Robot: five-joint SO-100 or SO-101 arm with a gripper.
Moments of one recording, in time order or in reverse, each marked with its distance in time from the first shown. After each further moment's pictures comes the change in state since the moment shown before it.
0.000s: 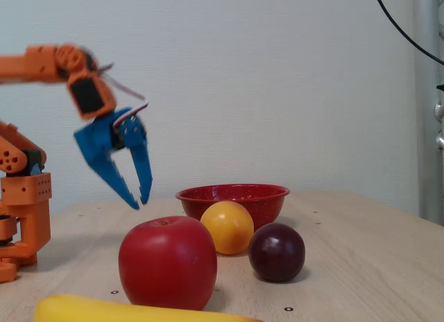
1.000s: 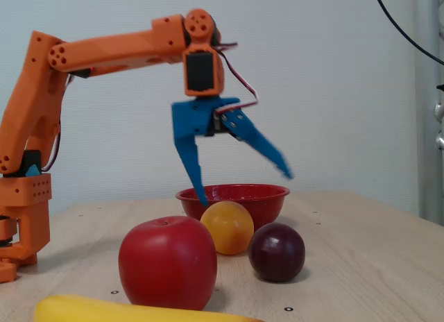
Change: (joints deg) arm -7.1 -66.8 -72.8 23.2 7.6
